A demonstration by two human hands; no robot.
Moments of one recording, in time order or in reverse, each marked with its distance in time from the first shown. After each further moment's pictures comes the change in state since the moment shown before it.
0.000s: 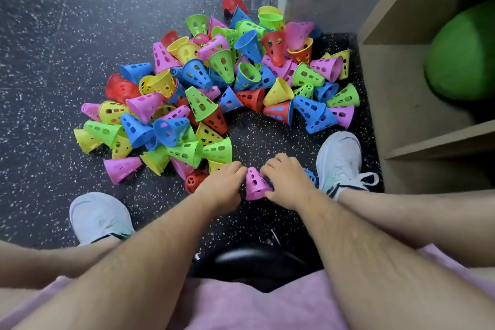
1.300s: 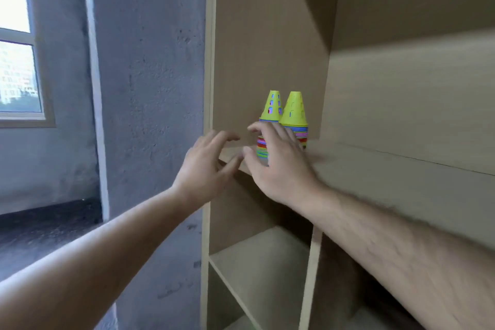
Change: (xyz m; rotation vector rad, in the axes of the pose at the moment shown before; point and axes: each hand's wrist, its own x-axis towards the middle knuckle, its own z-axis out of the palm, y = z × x) left_hand 0.031 0.413 -0.573 -0.177 1.108 0.979; right_hand -0.271 0.120 -0.584 -0.132 1.551 0.399
